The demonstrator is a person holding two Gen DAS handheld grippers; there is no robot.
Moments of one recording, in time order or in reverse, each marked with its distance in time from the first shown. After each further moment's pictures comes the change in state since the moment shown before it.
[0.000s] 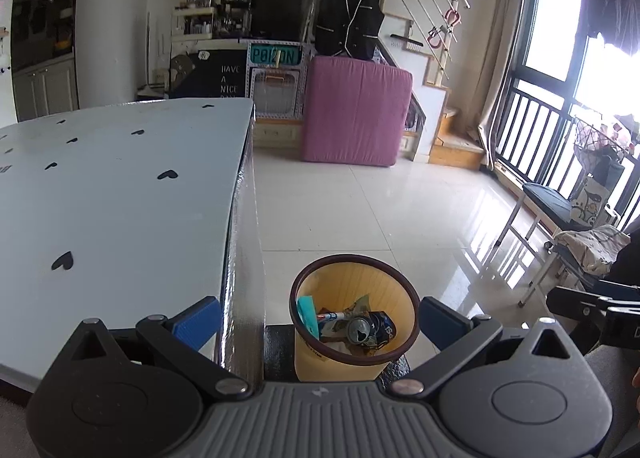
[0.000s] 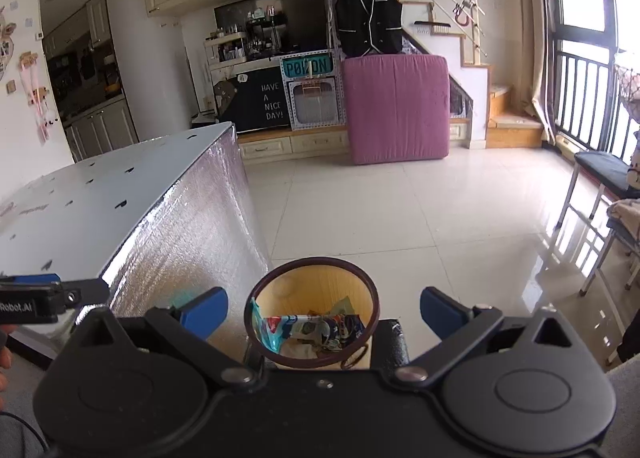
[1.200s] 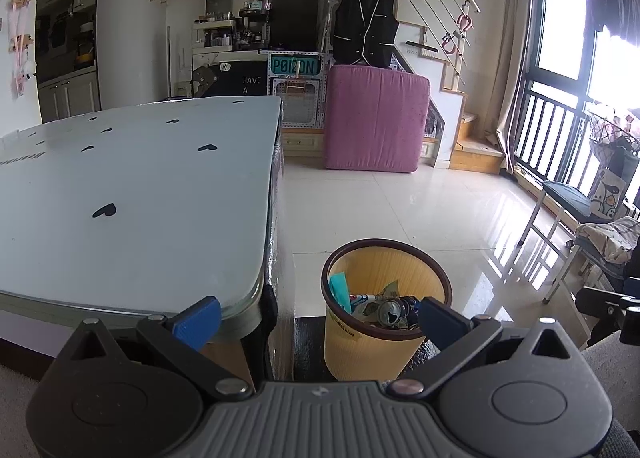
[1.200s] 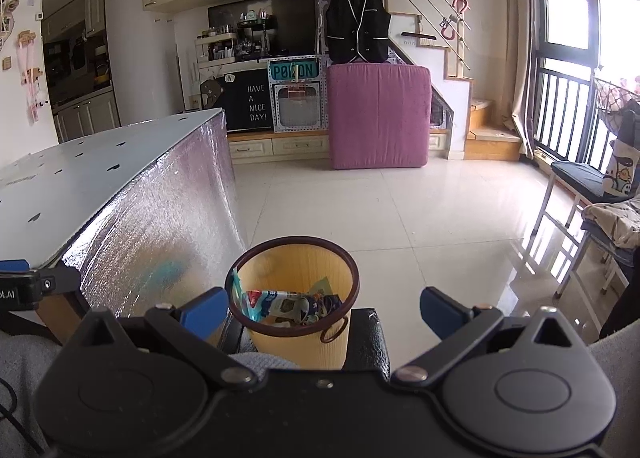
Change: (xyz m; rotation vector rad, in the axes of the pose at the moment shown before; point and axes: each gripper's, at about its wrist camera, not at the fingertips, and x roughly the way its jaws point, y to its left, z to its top) left arm -0.014 0.015 -0.057 0.015 -0.044 0.073; right arm -0.014 0.014 -0.058 -0.037 -0.035 -0.078
